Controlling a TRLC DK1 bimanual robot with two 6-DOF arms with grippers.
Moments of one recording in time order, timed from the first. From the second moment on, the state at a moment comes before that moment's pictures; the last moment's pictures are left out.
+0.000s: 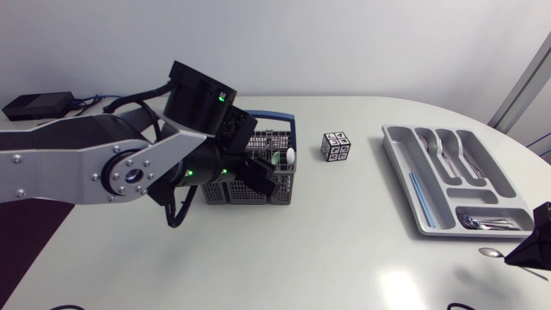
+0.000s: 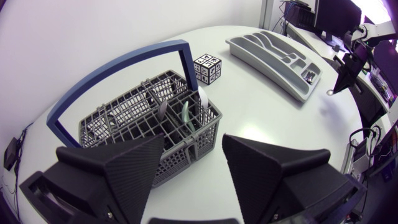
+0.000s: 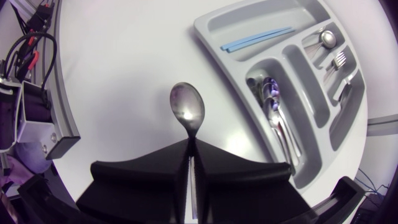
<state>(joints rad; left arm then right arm) -0.72 1.49 0.97 -0.17 -0.10 0.01 -0.91 1.60 0.92 -0.98 -0.31 -1.88</state>
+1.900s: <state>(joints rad) -0.69 1.67 1.00 0.14 -0.27 0.16 -0.39 1.22 0.64 -0.84 -0.49 -1.43</state>
